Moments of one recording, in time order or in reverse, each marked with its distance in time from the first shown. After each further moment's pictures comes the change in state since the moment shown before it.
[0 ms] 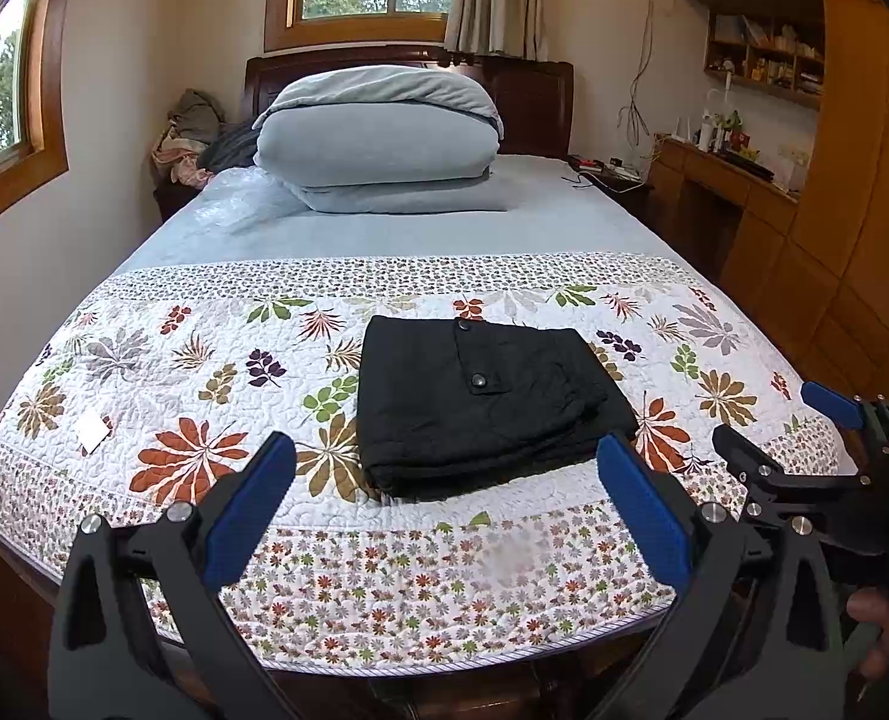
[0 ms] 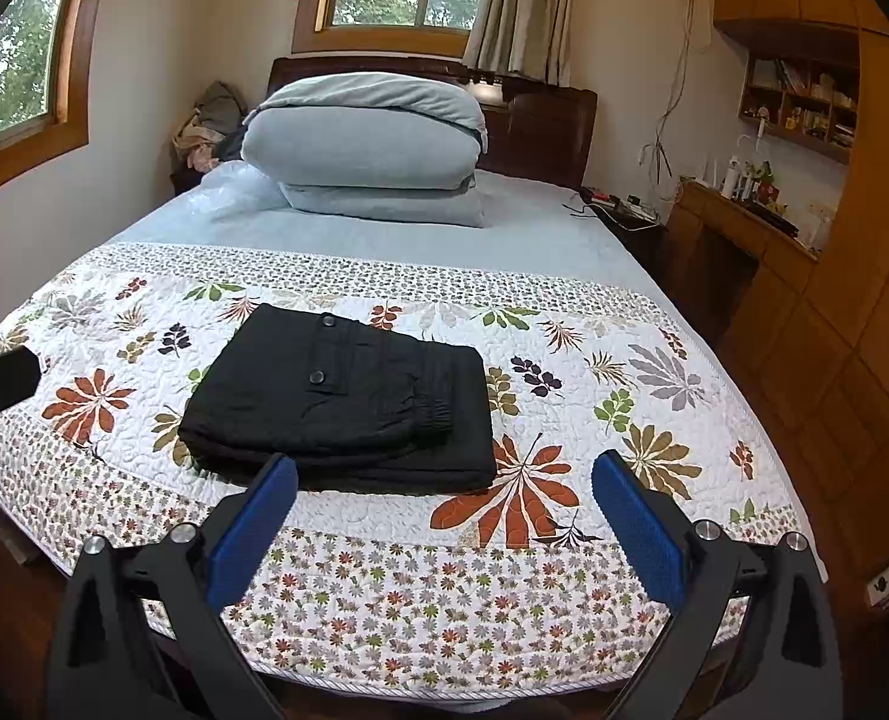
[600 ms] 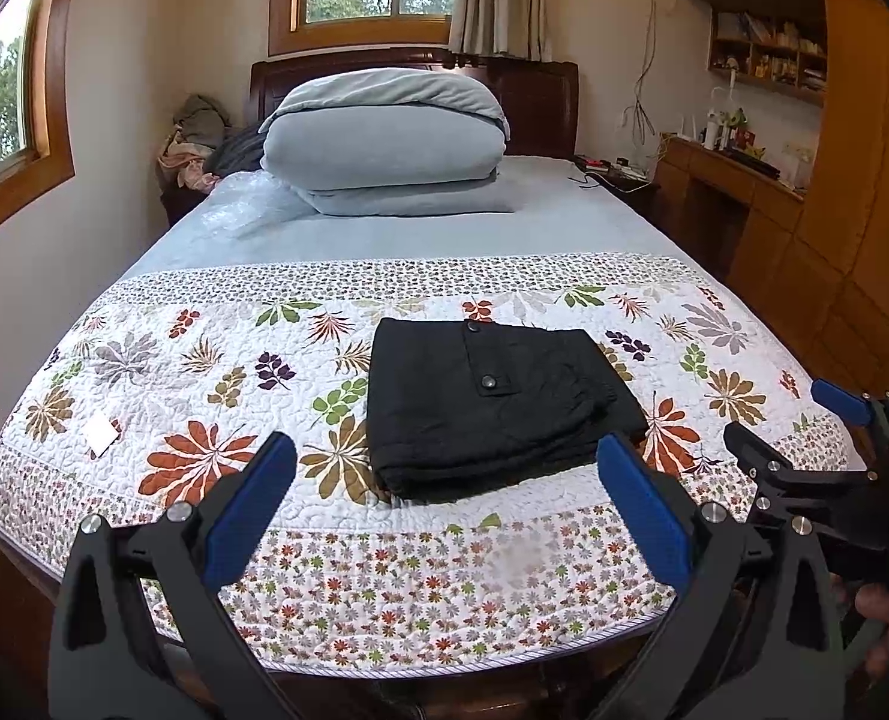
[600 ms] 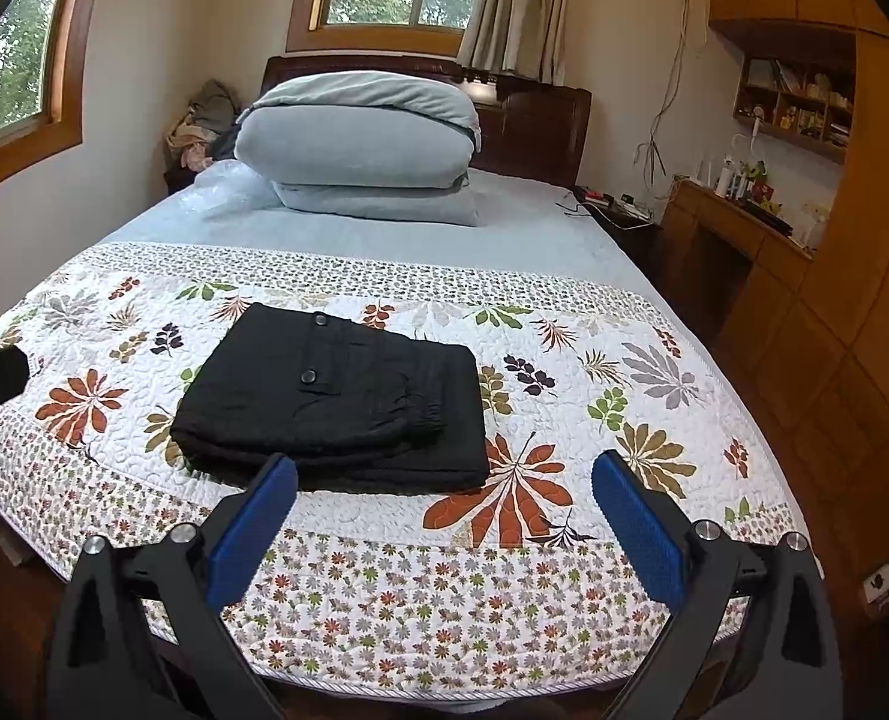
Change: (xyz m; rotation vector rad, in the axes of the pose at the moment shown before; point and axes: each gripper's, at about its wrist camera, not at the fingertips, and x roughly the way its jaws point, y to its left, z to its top) left arm 0.000 0.000 0.000 0.009 -0.006 0.033; right arm 0.005 -0.002 0.000 0.003 0.008 -0.010
